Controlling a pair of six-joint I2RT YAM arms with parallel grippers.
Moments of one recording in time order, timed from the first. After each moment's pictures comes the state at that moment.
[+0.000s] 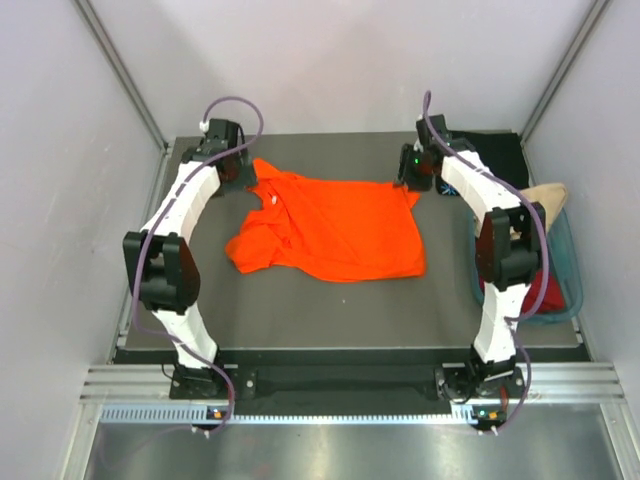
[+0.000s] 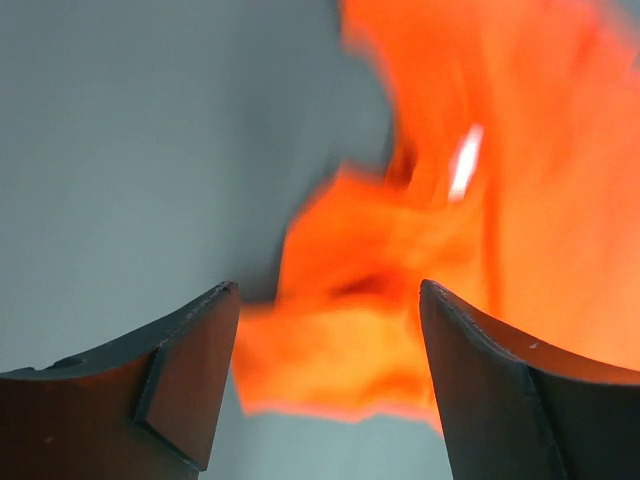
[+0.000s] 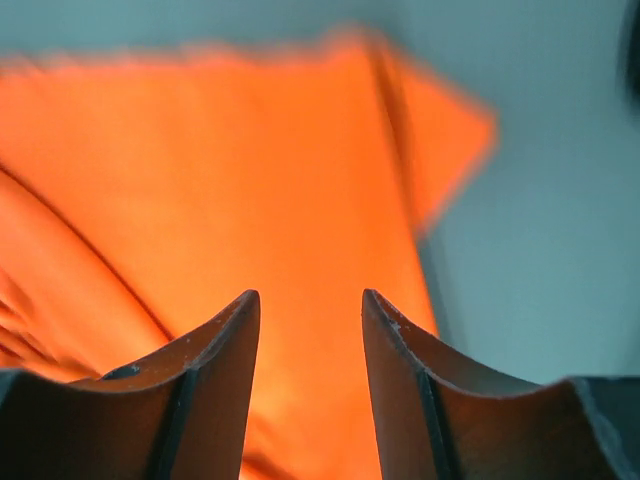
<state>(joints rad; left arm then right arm) -0.13 1.84 1.71 -0.78 -0.22 -0.37 0.24 2.04 1.82 -0.70 -0.07 0.42</state>
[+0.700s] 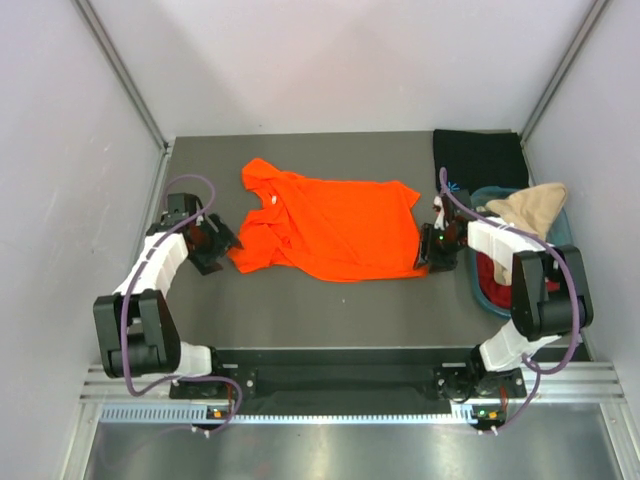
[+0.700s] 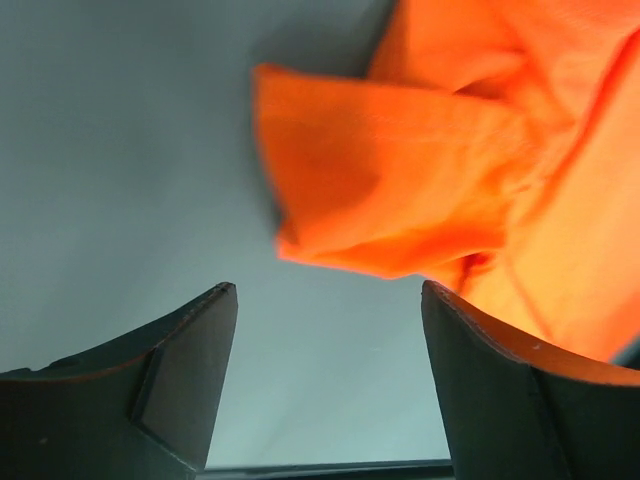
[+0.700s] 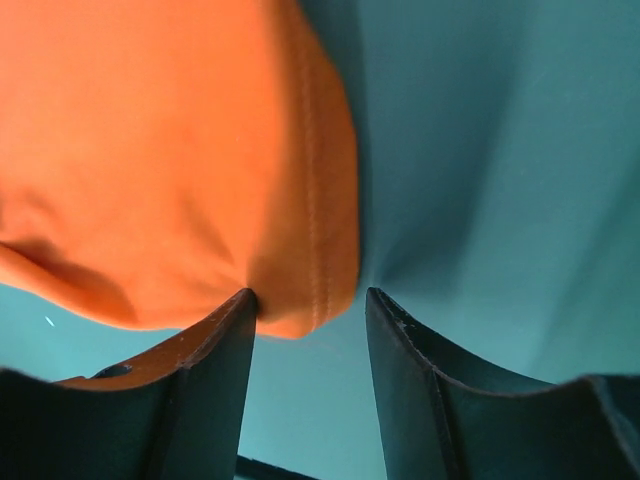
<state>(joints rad) 0.11 1.38 0.92 -0.63 0.18 -0.63 0.17 1.59 0.92 -0.57 -0.22 0.32</state>
